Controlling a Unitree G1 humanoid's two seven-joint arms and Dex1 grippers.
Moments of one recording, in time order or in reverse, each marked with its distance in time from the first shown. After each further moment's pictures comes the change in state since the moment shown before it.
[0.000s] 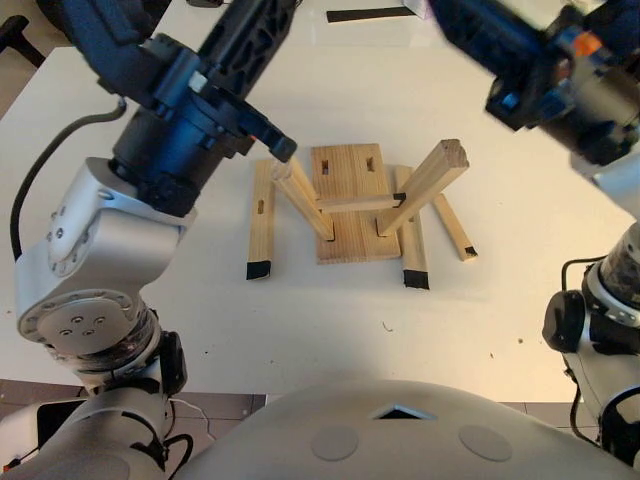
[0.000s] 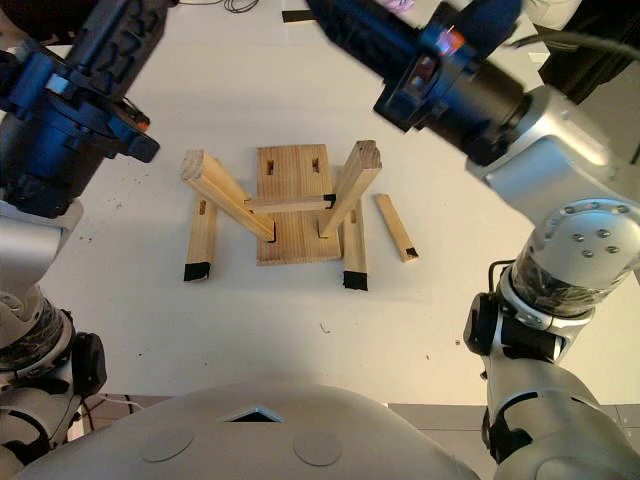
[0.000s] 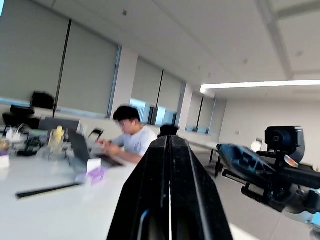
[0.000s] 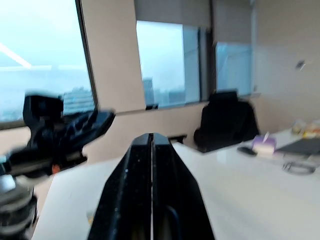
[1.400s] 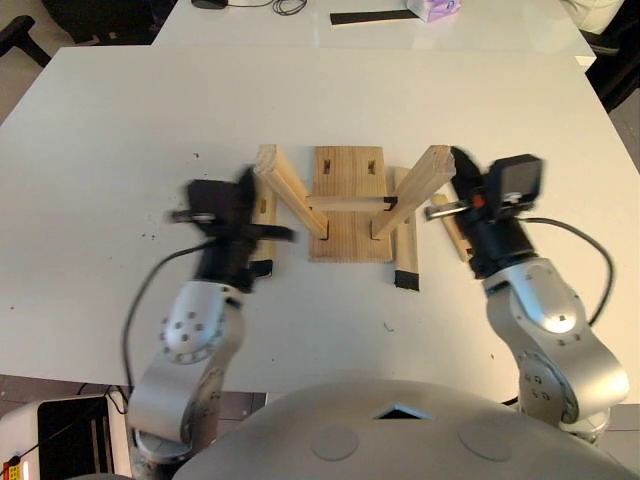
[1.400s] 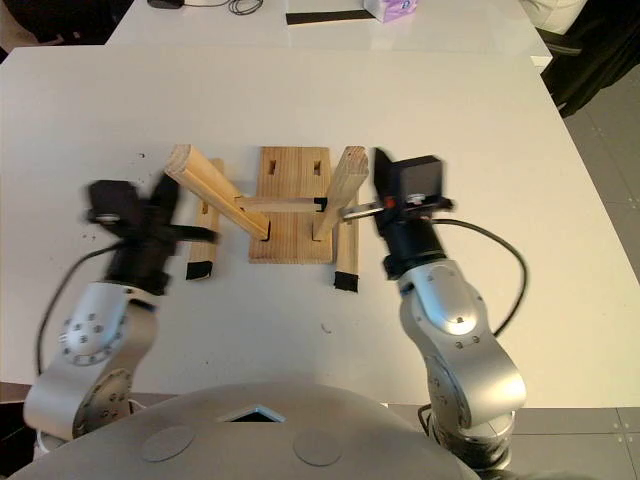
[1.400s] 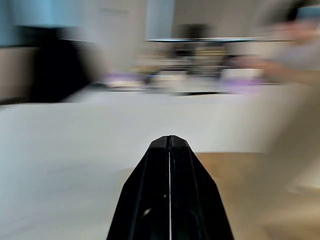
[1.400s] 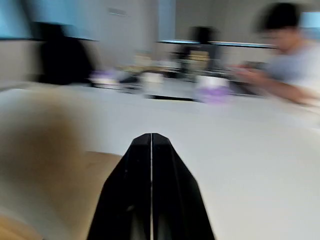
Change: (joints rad) left arm 0.621 -0.294 -0.438 -0.136 1.124 0.000 -0.072; right arm 0.661 0.277 0.466 -0.458 -1.052 -0.101 -0.400
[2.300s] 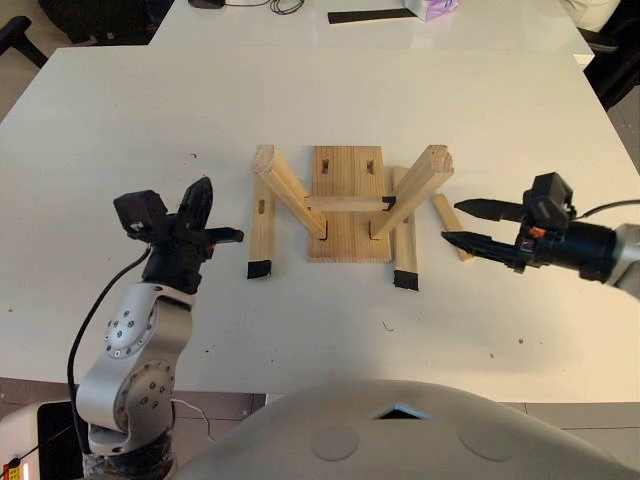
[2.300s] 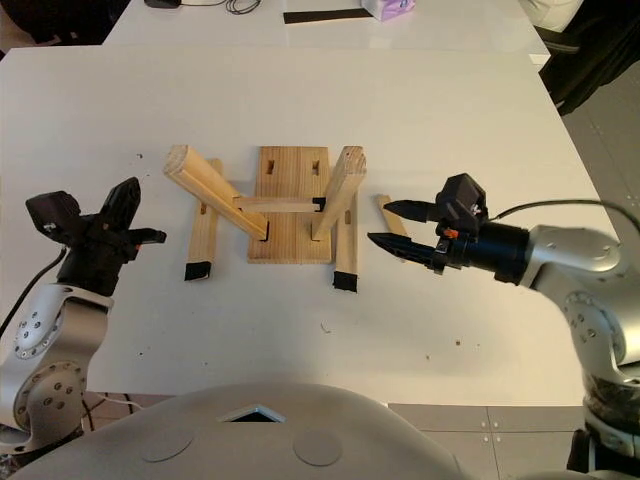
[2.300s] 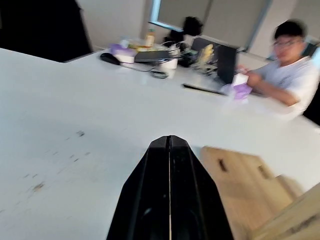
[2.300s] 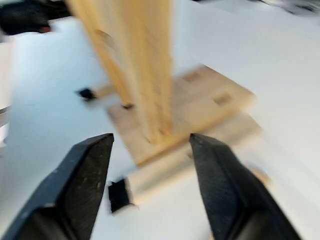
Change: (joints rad) left arm 0.129 0.087 0.392 0.207 -0.383 -0.195 -0.021; right arm 0.055 -0.589 -0.439 0.403 0.465 -0.067 0.888
